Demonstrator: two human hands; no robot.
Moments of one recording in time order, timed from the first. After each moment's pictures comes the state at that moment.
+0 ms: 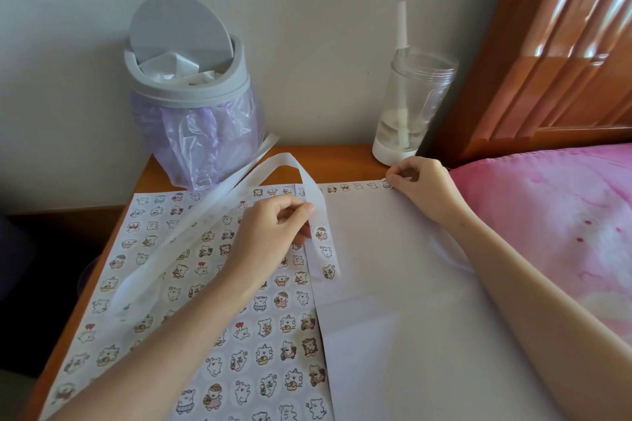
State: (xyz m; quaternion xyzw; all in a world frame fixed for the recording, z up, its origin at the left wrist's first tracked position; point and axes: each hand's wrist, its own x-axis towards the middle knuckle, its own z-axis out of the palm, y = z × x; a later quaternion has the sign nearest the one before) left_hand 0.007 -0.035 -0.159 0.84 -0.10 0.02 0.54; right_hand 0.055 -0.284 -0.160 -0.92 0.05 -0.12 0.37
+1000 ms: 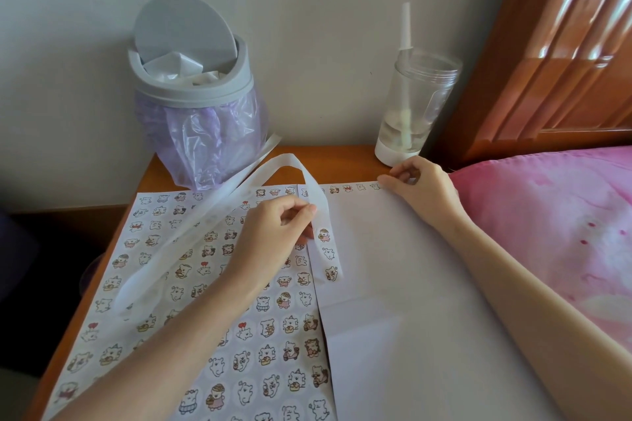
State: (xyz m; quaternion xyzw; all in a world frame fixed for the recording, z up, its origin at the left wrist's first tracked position) left_hand 0.005 -0.036 -0.157 0.84 -0.10 0.02 0.53; right_hand 0.054 -0.278 -0.166 -0.92 0.09 -0.15 0.36
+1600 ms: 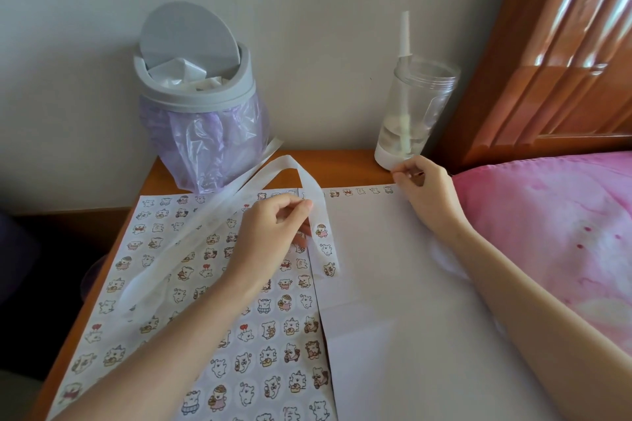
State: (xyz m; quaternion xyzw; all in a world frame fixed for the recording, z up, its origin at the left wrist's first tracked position) left_hand 0.005 -0.035 -0.153 0.81 -0.07 0.03 0.57; right_hand 0.048 -0.272 -0.159 -0.89 0.08 -0.19 0.41
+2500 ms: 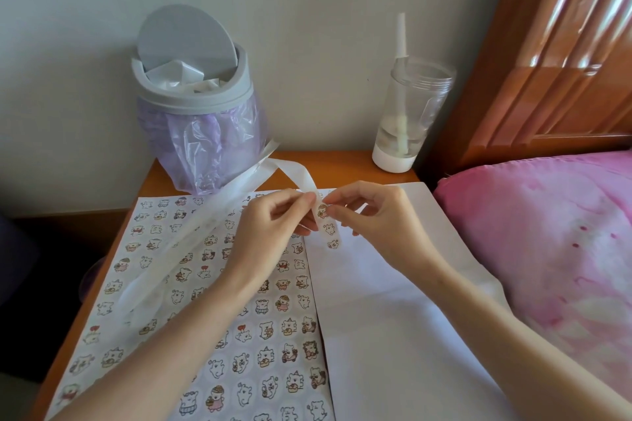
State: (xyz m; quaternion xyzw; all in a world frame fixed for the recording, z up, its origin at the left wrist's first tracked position) left_hand 0.004 -0.036 -0.149 0.74 -0.10 0.01 0.66; right_hand -0.007 -0.198 -0.133 -0.85 -0.10 -0.09 0.50
